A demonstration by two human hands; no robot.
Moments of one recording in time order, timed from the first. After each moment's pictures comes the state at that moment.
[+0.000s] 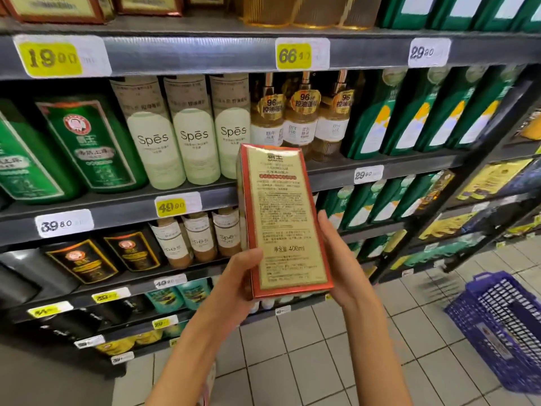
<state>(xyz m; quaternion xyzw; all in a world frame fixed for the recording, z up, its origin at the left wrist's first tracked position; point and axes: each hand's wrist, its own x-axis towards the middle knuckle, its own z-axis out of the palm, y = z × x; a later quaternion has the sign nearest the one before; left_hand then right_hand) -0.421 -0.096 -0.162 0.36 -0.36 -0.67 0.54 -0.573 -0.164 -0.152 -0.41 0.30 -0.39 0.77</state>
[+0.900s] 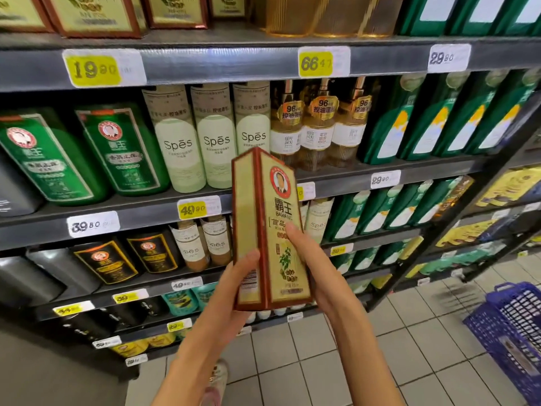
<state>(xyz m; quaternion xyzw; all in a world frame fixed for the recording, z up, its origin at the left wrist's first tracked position) -0.398 -0.079 -0.164 0.35 -0.31 -0.66 0.59 -0.526 -0.148 -0.152 -0.45 0.37 -0.36 0.73</state>
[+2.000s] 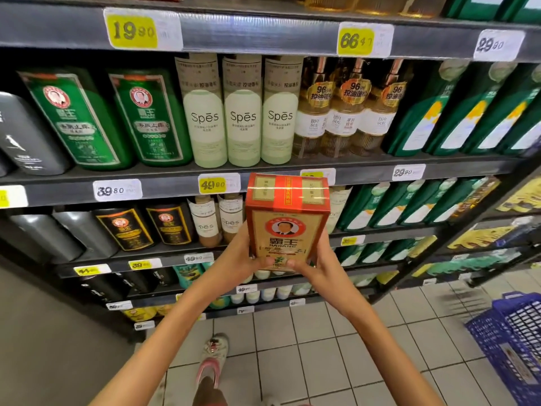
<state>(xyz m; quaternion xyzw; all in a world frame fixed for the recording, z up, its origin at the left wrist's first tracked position) -0.357 -0.105 -0.210 0.56 -0.57 -0.42 0.43 -0.539 -0.145 -0.207 -0.71 0.33 -0.32 0.54</state>
